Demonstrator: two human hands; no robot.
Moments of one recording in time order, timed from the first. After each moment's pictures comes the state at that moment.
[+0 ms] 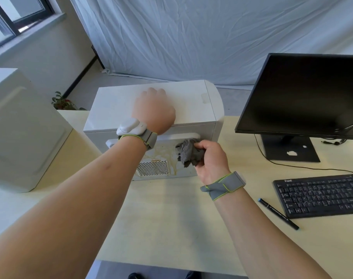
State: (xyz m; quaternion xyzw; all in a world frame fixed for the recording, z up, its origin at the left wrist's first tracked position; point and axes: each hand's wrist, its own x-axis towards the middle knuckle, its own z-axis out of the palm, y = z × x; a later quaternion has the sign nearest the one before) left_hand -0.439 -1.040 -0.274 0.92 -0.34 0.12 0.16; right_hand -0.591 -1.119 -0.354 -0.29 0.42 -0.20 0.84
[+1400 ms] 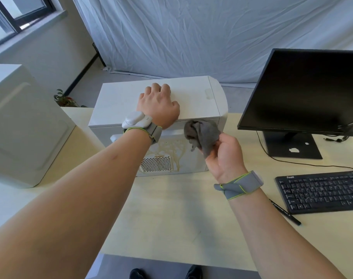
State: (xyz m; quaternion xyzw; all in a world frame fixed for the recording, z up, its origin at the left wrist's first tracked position) left_hand -0.438 -1.040 -0.273 0.92 -0.34 0.11 0.14; right_hand -0.615 -1.119 -0.321 -0.28 0.31 -0.26 0.87
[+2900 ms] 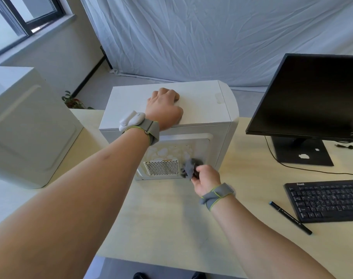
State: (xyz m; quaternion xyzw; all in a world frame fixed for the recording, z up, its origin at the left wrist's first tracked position) left_hand -0.429 -1.026 -0.251 0.91 -0.33 -0.04 0.23; right_hand -0.590 -1.074 -0.404 -0.27 0.54 -0.13 0.79
